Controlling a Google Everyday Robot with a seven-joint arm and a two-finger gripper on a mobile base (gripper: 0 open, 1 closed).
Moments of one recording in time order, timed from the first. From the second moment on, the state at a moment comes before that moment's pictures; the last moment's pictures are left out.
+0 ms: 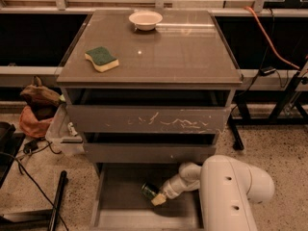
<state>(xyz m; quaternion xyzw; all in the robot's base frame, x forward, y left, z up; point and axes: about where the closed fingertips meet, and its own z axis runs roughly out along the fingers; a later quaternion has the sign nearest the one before) 0.554 -0.031 0.154 -0.43 0.84 0.32 0.12</state>
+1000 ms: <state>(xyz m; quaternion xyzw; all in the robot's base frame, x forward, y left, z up) 0.554 -0.031 0.154 -0.43 0.84 0.32 0.12</state>
